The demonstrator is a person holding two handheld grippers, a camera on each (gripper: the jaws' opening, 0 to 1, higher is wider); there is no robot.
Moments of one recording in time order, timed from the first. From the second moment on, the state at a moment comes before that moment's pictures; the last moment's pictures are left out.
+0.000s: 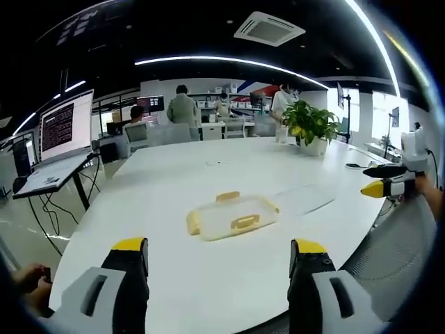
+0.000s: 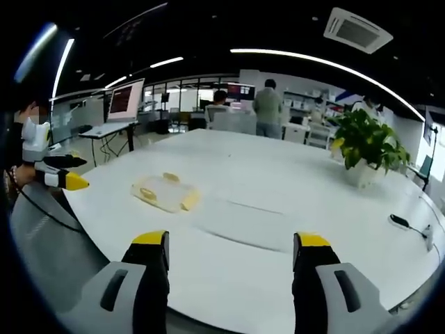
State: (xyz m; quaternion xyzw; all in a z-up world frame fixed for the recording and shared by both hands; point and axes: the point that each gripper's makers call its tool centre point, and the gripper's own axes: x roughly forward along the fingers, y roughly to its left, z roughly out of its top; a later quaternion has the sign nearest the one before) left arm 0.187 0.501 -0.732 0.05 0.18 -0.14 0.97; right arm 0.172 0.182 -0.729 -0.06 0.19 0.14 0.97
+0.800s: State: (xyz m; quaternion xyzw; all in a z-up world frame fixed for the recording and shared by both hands) left arm 0.183 0.493 -0.731 0.05 0.19 -0.16 0.97; right arm 0.169 0.171 -0.751 -0.11 0.25 0.12 0.95
